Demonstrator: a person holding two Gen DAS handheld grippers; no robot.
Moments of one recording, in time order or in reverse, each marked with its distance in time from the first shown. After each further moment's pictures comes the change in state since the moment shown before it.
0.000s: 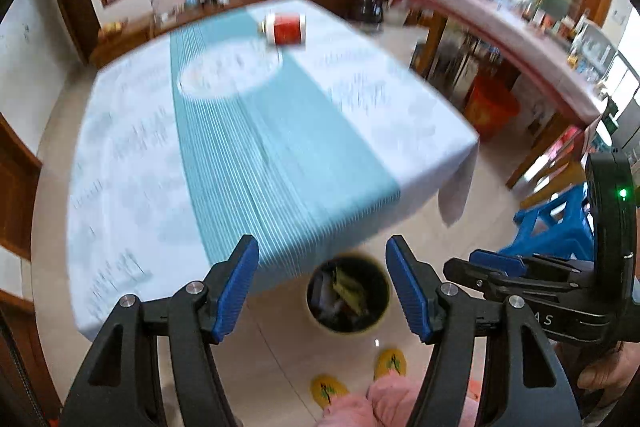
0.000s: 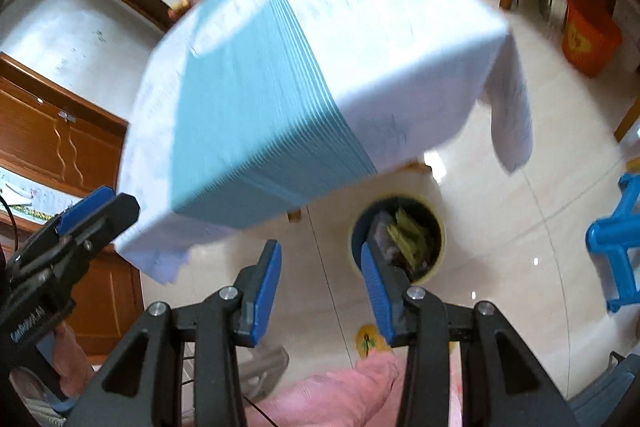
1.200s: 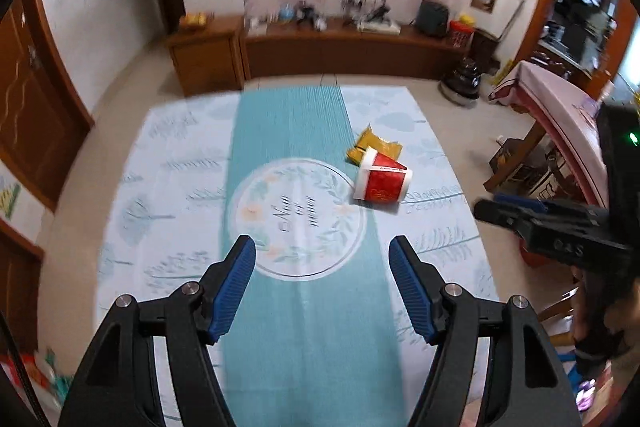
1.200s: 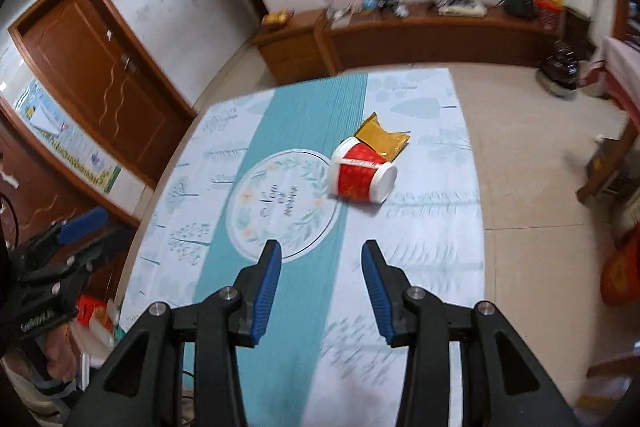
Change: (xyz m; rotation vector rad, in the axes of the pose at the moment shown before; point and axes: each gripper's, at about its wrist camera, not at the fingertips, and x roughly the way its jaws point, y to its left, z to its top) left arm 0.082 0.075 0.261 -0.348 -0.032 0.216; right arm 0.024 0.073 0.374 -0.495 -0.030 0.126
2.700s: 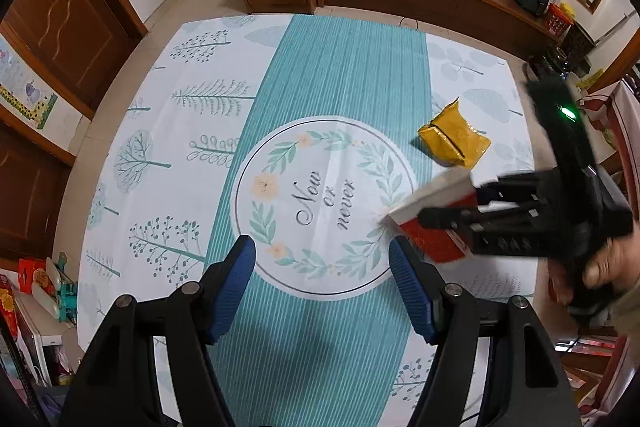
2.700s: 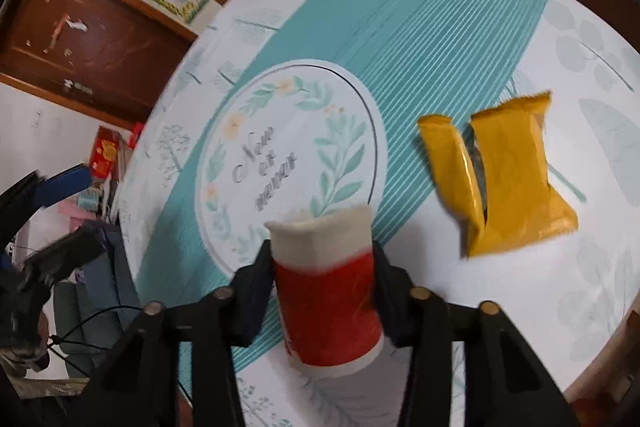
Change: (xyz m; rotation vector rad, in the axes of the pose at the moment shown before) left arm 0.117 0.011 0.041 -0.244 0.243 0.201; right arm 0.222 -0.020 0.085 -0.387 0.531 0.363
